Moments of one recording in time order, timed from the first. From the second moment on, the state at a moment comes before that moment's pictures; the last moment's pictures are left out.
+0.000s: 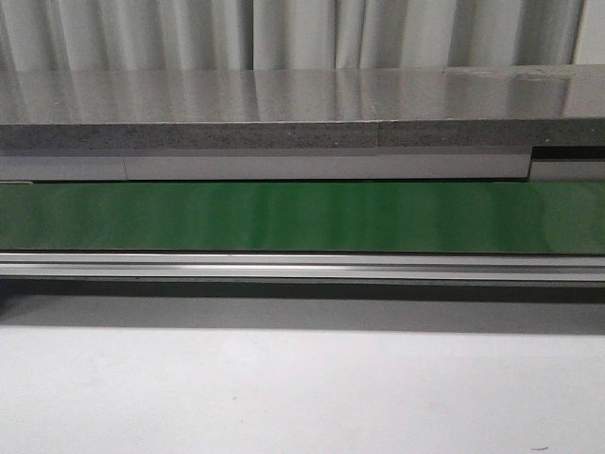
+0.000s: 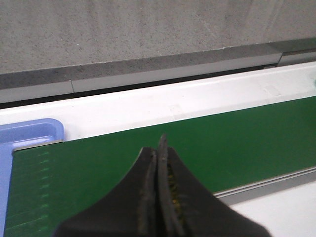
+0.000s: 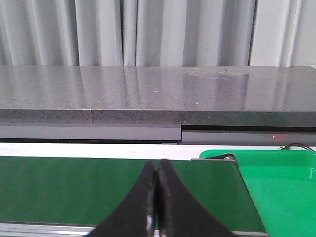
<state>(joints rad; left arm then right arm) -0.09 0.78 -0.86 -0.48 0.64 0.44 -0.06 0.01 -0.06 0.45 0.06 -0.39</state>
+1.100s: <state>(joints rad) -0.04 0.14 -0.10 -0.08 0.01 0.05 -0.06 0.01 -0.06 0.45 0.06 -0.39</state>
